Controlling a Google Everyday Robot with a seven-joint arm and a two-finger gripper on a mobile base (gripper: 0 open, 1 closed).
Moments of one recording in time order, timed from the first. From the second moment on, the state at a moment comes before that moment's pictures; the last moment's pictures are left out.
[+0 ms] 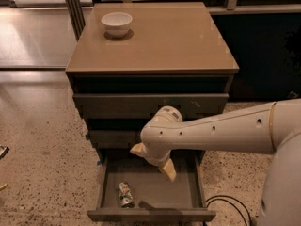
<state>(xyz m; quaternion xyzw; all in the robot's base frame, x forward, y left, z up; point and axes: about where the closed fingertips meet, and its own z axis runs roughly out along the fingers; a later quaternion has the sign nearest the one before) 0.503 -0.010 0.529 -0.95 0.31 -0.03 0.07</state>
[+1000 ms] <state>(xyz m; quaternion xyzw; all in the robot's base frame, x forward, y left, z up) 0.526 0.048 0.338 -0.95 0.28 -0.03 0.14</state>
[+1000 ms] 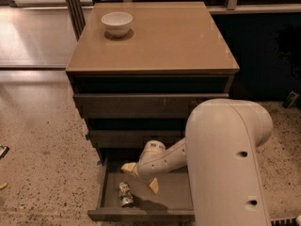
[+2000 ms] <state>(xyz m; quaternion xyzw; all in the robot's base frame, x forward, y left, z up) 0.544 0.080 0.271 -0.96 0.26 -0.02 0.13</state>
